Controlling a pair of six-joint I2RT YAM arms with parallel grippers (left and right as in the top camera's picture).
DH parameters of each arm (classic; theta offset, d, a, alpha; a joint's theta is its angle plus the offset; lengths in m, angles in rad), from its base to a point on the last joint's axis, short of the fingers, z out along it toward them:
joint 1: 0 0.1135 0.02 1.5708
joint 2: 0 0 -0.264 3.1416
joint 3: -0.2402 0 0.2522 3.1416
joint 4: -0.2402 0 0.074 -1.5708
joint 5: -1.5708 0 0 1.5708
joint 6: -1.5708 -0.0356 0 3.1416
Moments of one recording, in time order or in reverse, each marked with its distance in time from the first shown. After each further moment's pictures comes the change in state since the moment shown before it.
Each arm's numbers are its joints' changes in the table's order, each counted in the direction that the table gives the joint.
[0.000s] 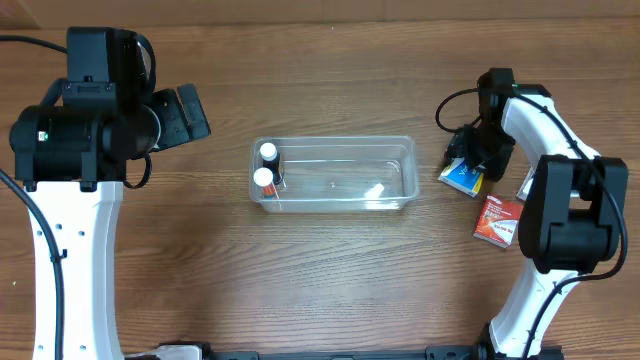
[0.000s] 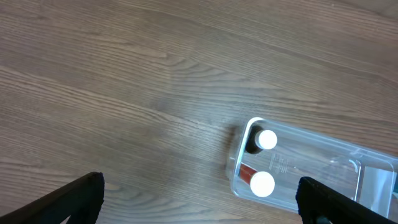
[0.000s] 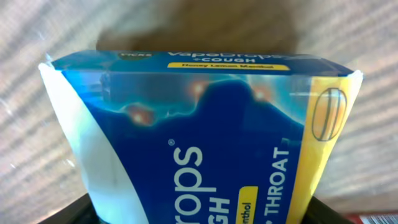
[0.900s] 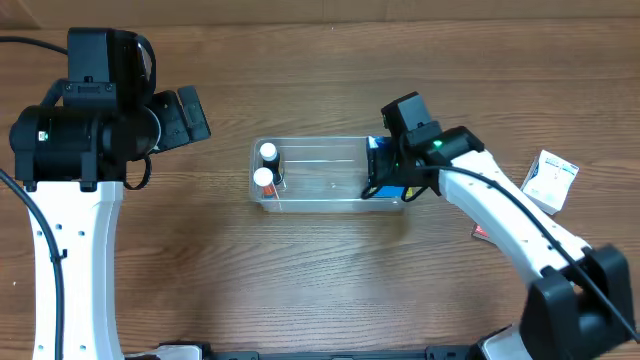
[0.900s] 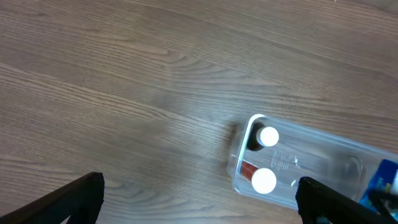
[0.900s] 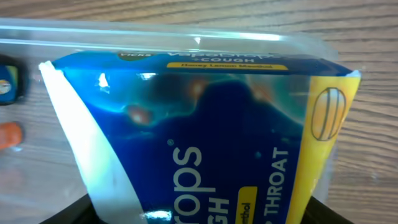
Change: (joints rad) left arm 0.000 0.000 0.000 -0.011 0.000 -0.003; right arm 0.486 0.428 0.268 0.224 0.000 0.082
